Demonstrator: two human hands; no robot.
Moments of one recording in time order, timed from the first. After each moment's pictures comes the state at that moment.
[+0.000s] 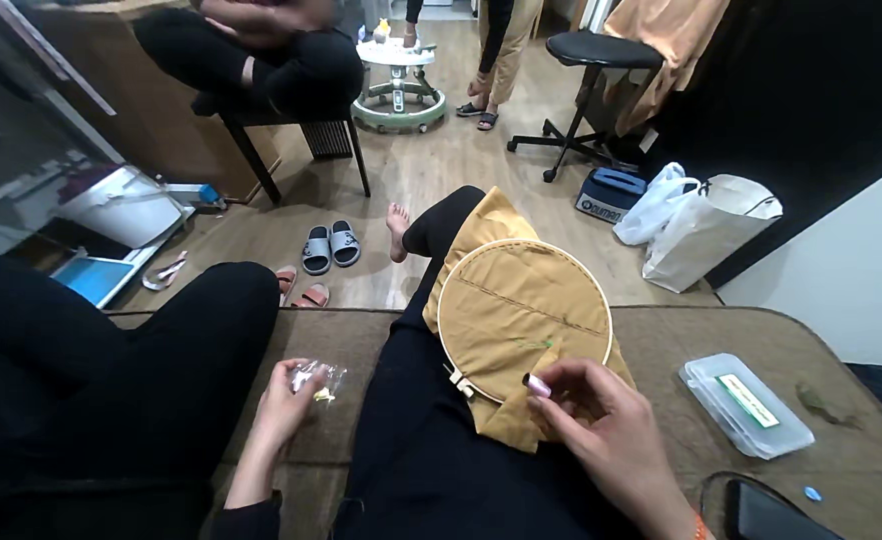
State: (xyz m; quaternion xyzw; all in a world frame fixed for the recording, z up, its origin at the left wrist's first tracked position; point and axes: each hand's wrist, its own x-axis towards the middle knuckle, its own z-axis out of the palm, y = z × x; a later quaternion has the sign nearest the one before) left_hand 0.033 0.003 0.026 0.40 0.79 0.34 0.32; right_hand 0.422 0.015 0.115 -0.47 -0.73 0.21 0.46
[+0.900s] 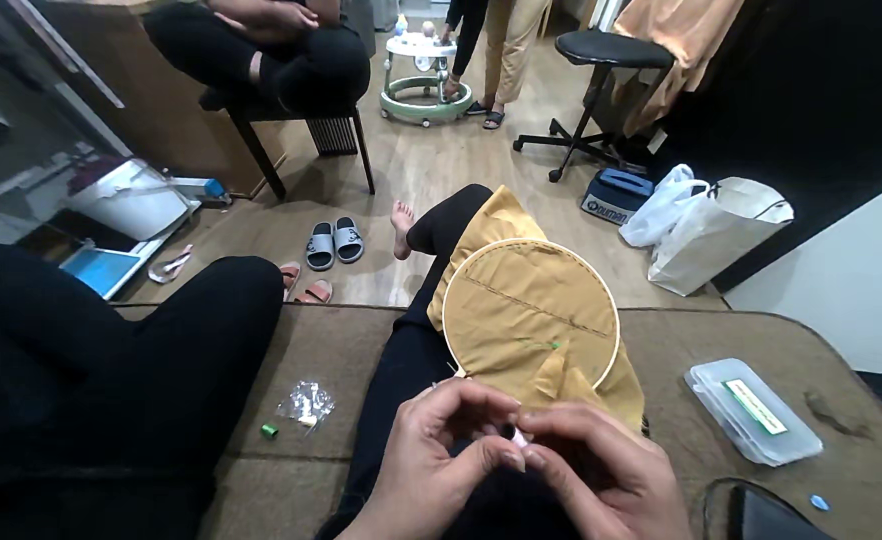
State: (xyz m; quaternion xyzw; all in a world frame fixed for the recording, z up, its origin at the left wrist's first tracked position) left_hand 0.211 -0.021 0.133 0.61 0.29 0.59 0.44; right_hand 0.402 -0.019 0.148 -0.33 -0.73 0.34 0.49
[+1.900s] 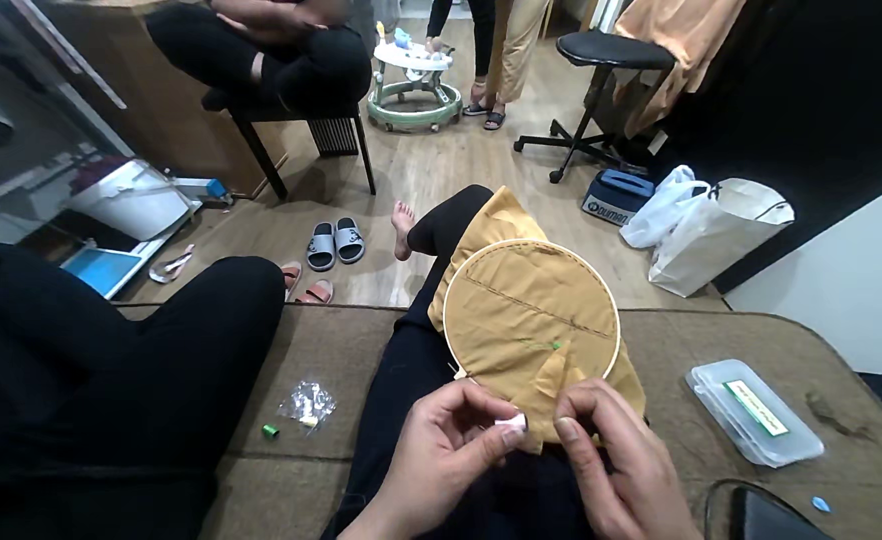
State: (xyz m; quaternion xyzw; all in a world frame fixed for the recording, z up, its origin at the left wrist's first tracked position) left_hand 0.215 -0.020 0.121 0.53 0.29 0.58 0.54; right_hand 0.410 -0.009 0.148 -0.38 -0.79 0.21 0.44
